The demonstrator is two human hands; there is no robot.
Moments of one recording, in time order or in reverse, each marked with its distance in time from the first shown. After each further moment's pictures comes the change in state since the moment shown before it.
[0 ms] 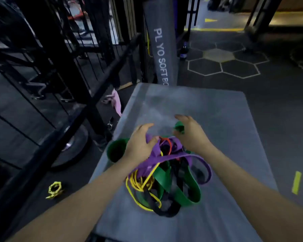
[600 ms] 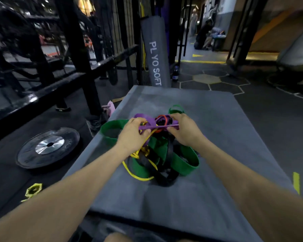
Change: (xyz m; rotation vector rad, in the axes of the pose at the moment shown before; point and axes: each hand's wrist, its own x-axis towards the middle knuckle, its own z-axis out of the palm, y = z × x) left_hand -0.093 -0.065 0.049 0.136 0.132 0.136; right_hand -0.098 0.036 0.090 -0.090 0.160 -0.098
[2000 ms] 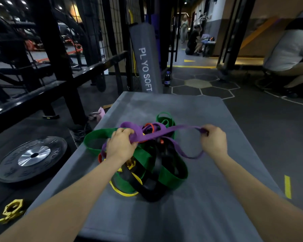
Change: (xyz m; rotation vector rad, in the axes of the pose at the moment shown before) left_hand 0.028 -0.001 0.035 0.270 0.027 -0.150; right_hand -0.009 0.106 -0.027 0.090 0.396 0.389
